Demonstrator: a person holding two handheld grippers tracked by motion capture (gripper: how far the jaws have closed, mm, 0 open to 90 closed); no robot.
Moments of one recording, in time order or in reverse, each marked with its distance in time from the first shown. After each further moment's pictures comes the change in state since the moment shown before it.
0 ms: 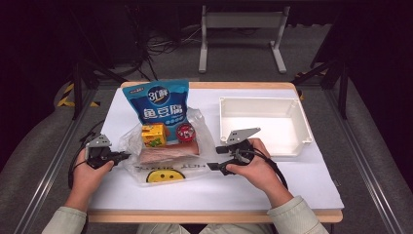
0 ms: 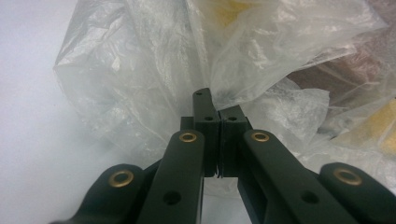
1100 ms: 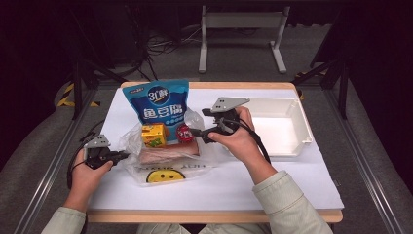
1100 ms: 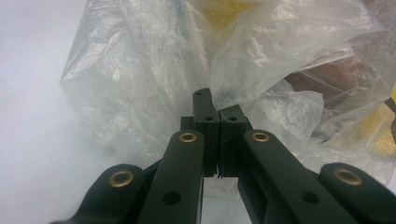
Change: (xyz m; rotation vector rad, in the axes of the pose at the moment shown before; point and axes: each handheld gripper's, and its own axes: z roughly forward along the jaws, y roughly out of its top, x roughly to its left) left arm -0.002 0.002 -0.005 -0.019 0.006 0.031; right arm -0.019 0.087 0.012 -0.192 -0.120 -0.079
